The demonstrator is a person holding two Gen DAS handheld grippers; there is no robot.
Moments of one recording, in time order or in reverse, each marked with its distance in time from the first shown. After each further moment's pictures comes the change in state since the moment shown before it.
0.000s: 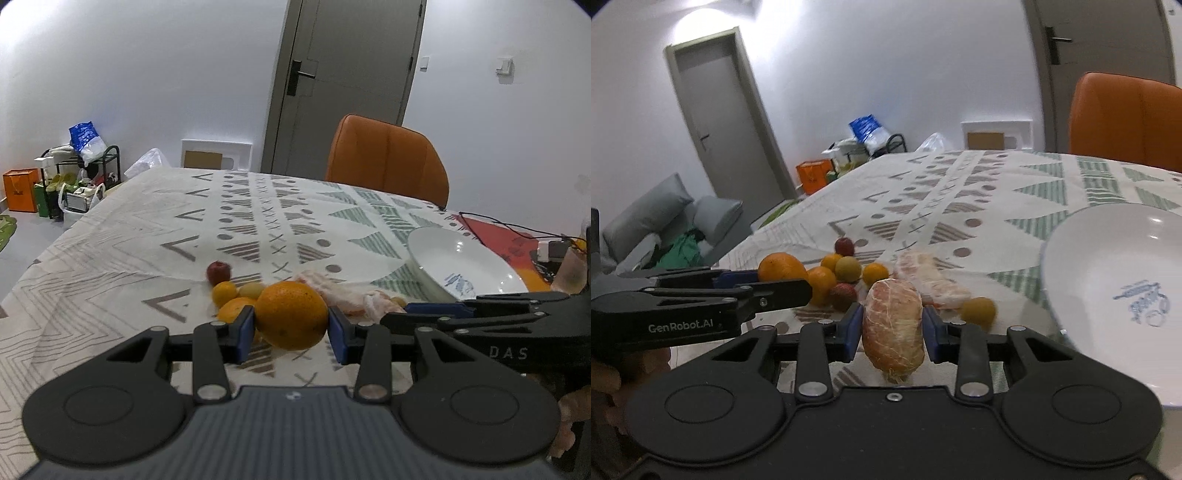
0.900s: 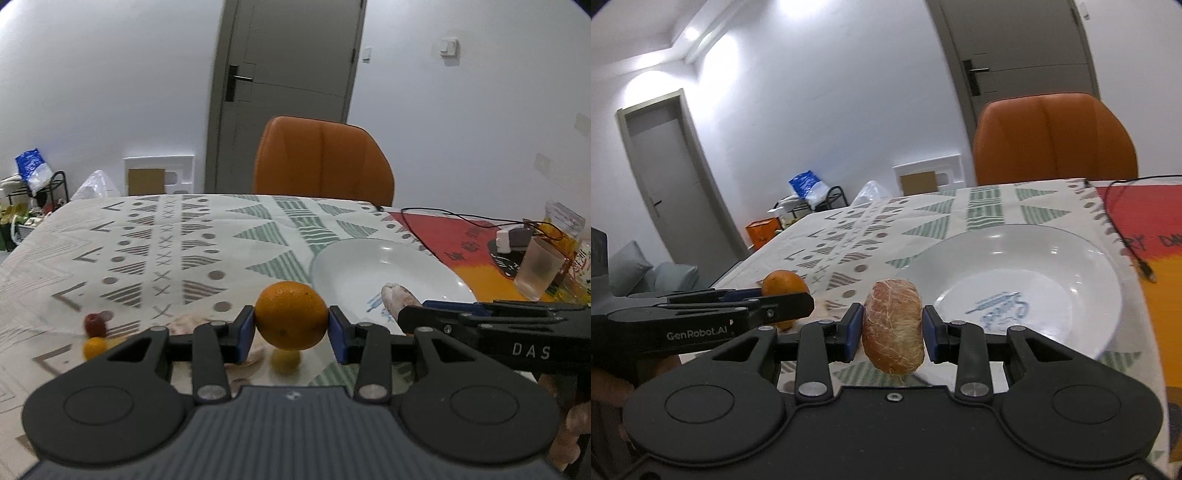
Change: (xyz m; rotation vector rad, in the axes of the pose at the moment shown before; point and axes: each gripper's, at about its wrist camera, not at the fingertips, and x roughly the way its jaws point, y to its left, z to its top) left arm 0.041 -0.089 0.024 0.108 -0.007 -0.126; right arm -0.062 -0.077 -0.009 0.138 -0.161 -0.152
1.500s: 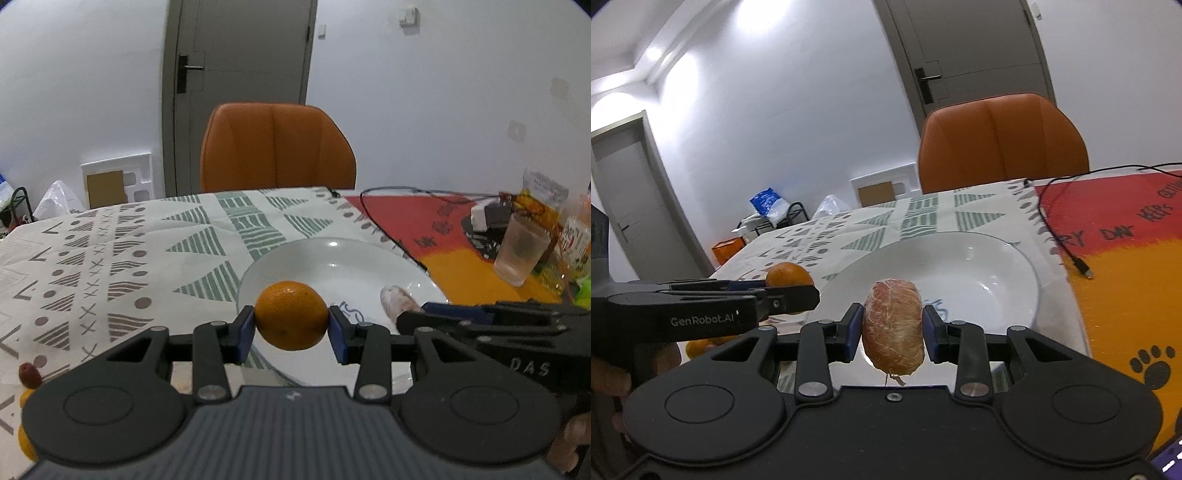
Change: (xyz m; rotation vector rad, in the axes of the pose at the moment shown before) left arm 0.049 -0.045 0.022 0.106 0.069 -0.079; right arm -0.016 -0.045 0.000 0.067 -0.036 -0.107
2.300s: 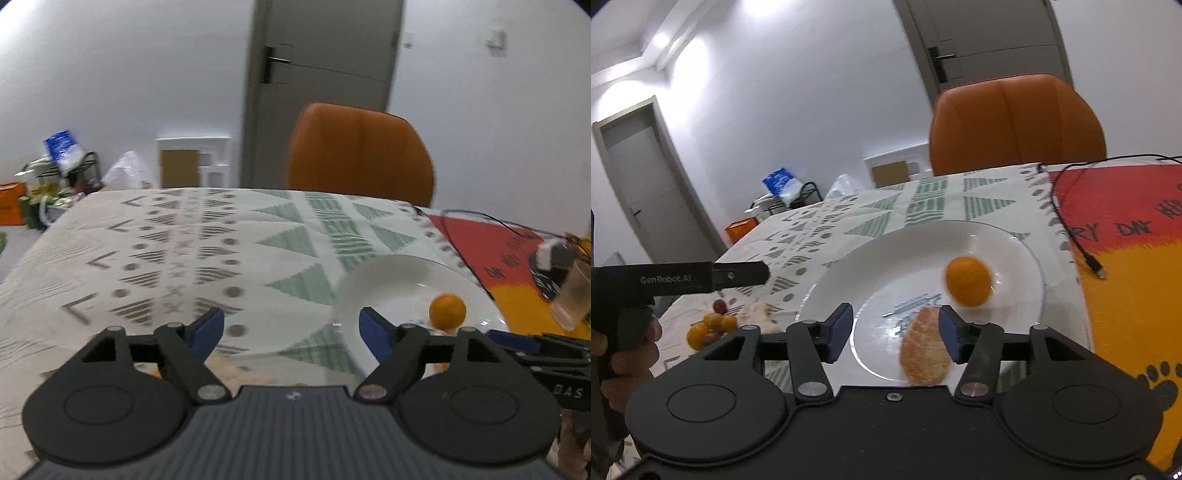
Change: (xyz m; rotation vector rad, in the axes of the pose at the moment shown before) left arm -0.025 0.045 0.008 -0.183 0.001 0.229; right arm 0.017 -0.012 0.010 -0.022 0.082 0.071
